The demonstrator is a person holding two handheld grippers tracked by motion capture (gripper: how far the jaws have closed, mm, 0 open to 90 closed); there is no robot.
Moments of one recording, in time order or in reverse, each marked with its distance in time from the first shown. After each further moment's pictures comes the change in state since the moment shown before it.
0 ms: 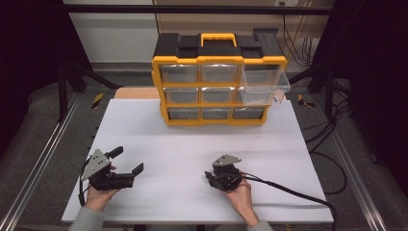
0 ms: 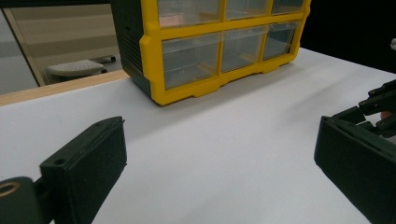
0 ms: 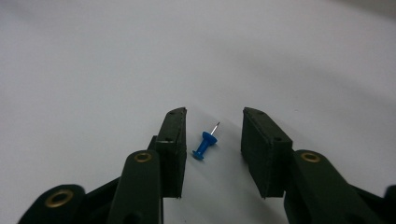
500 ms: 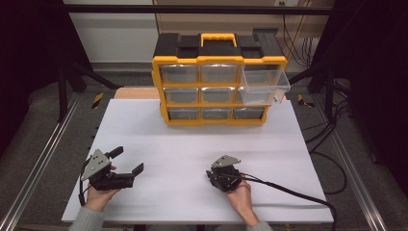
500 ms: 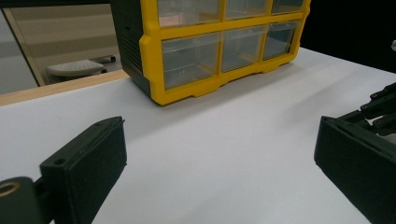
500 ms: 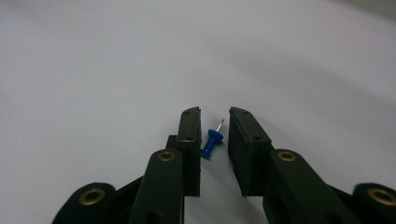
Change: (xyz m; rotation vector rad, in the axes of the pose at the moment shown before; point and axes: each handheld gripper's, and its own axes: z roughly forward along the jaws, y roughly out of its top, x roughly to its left) left arm 0.000 0.000 0.000 0.000 0.000 0.000; right arm 0.002 -0.002 0.001 0.000 -0.006 -0.016
